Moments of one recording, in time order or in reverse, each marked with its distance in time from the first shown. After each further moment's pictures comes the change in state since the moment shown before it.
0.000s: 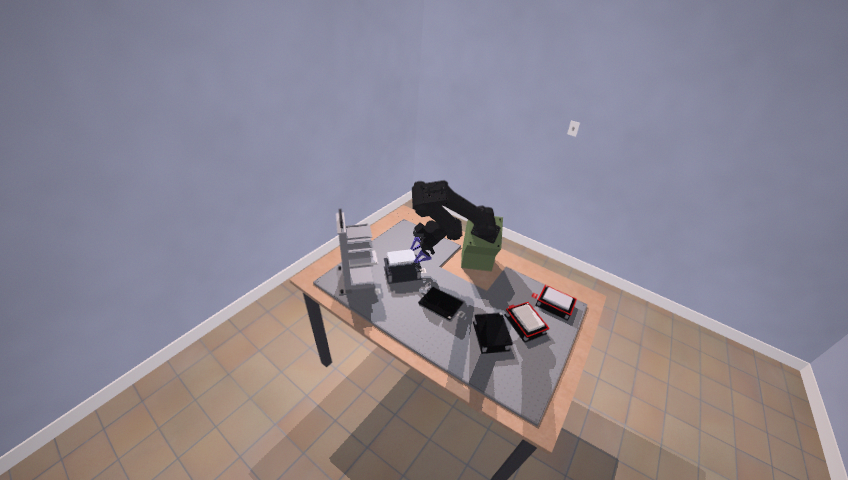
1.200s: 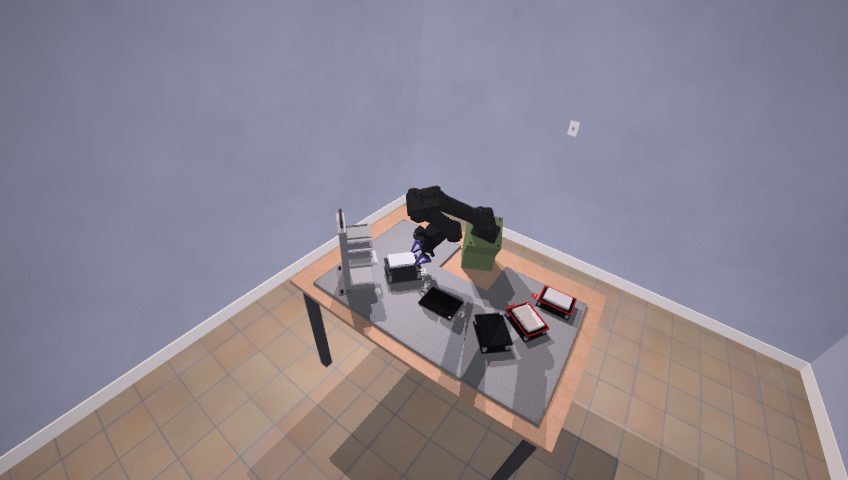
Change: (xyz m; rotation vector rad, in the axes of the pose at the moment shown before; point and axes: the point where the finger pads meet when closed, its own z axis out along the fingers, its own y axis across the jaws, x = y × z) arm 0.012 0.000 0.010 0.001 0.001 0.001
